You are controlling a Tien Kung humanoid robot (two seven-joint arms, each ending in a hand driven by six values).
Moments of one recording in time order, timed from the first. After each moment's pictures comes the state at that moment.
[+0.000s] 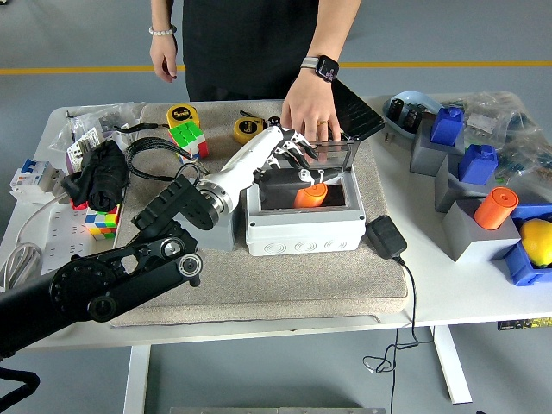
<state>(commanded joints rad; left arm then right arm) -0.72 0.21 -0.55 -1.42 1.34 0.39 0.34 0.15 -0.22 0.30 0.32 -0.08 -0.13 -0.03</state>
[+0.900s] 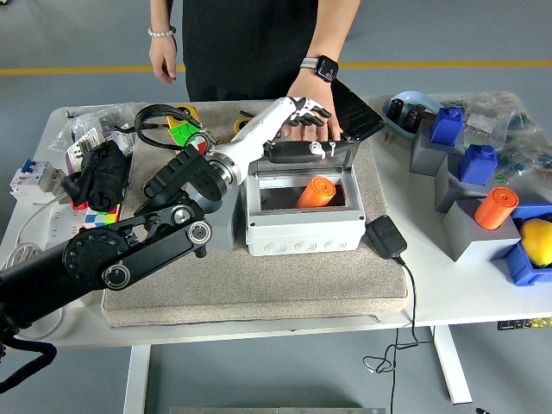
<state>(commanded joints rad) -0.84 0.15 -0.52 -1.28 1.32 0.31 0.27 0.15 -0.23 0.29 0.33 -0.07 -0.13 -0.03</state>
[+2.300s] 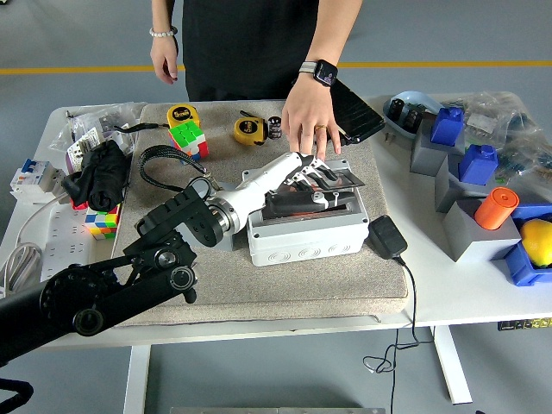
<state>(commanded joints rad) -0.71 0.22 -0.52 -1.50 1.28 0.24 0.38 0.14 -0.22 0.30 0.33 -0.08 -0.13 -0.03</state>
